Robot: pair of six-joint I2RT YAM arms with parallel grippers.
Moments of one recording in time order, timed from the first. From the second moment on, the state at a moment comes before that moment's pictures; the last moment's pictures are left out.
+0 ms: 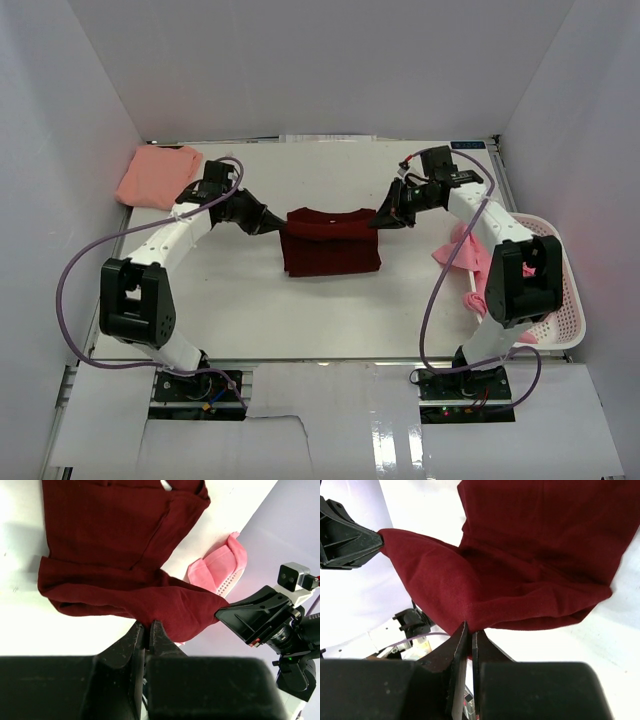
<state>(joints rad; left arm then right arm) -0.21 1.57 1.19 -0.55 0.54 -1.08 0.24 1.68 1.33 -0.69 -0.77 0.53</state>
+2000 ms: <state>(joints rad) -0.25 2.23 1.83 -0.45 0.83 -0.99 0.13 1.84 1.47 -0.68 -0.68 0.54</state>
